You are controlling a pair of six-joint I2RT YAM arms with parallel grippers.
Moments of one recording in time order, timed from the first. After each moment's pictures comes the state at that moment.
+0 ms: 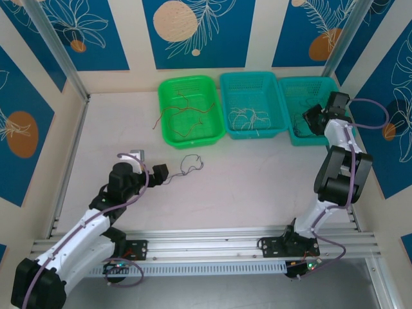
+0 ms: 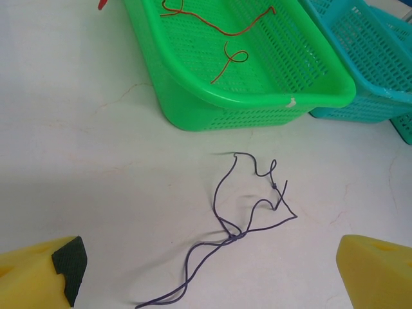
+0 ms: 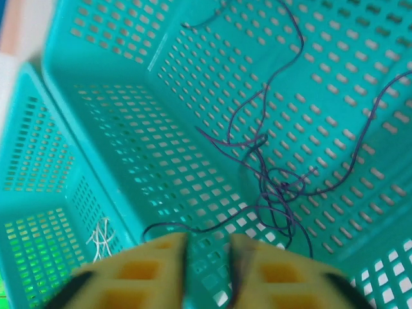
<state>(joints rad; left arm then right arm) -0.40 0.75 0.35 -0.05 0.07 -0.47 -0.35 1.79 1.37 -0.42 -0.28 0.73</state>
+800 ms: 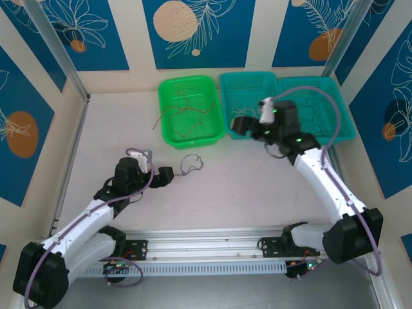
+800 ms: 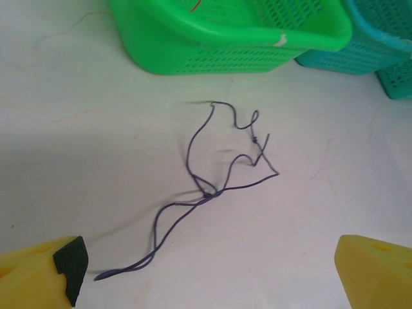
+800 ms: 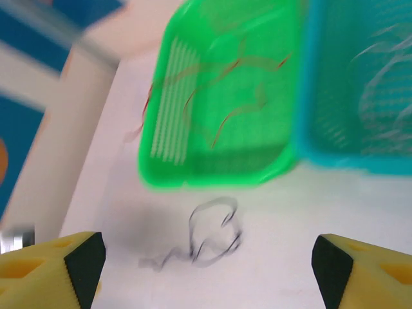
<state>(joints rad) -0.40 0.89 0.42 -0.11 0.23 -0.49 0.34 1.23 1.11 -0.47 -0.37 0.50</state>
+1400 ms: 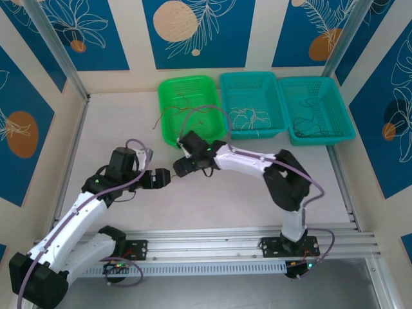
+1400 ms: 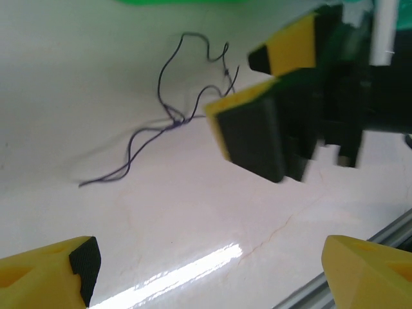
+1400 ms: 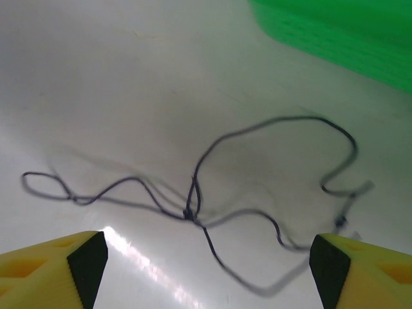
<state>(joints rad) -0.40 0.87 0.71 -0.68 0.32 -0.43 0.89 1.93 1.39 -0.49 0.04 0.27</state>
